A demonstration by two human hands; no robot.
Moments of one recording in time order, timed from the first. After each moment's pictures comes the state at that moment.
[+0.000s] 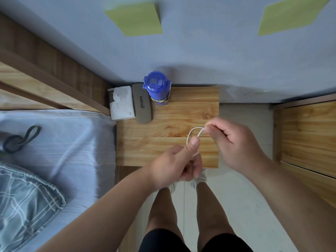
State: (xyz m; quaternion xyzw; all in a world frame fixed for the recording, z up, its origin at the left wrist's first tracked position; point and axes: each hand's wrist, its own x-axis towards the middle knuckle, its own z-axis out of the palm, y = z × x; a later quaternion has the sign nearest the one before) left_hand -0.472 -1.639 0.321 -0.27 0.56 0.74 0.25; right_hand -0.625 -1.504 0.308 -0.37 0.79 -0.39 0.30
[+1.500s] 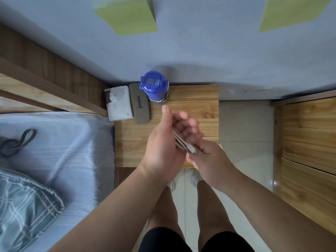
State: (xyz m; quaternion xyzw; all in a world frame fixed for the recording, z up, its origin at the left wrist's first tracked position) left_hand -0.520 -1.641 0.321 -0.42 0.18 0.88 -0.11; right_hand -0.573 -1.520 0.299 -0.15 0.70 -0.44 0.53
